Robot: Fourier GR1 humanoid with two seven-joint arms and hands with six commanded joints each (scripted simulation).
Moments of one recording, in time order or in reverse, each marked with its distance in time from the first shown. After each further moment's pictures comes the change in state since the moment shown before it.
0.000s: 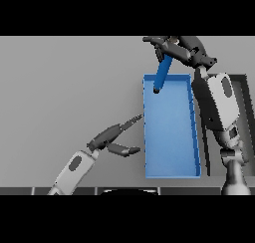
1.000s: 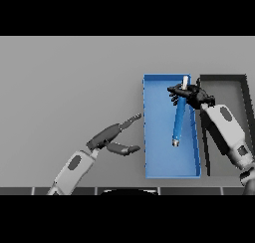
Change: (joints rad) left arm -0.007 0.009 0.009 0.010 -0.003 -0.003 -0.001; right arm 0.299 -0.182 0.479 0.145 -0.153 -0.282 0.245
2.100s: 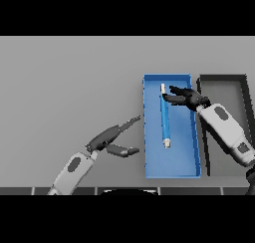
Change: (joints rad) left arm 0.025 0.004 -0.010 -0.017 0.000 0.002 0.011; right arm -0.076 -0.063 0.220 -0.024 0.033 0.139 -0.073
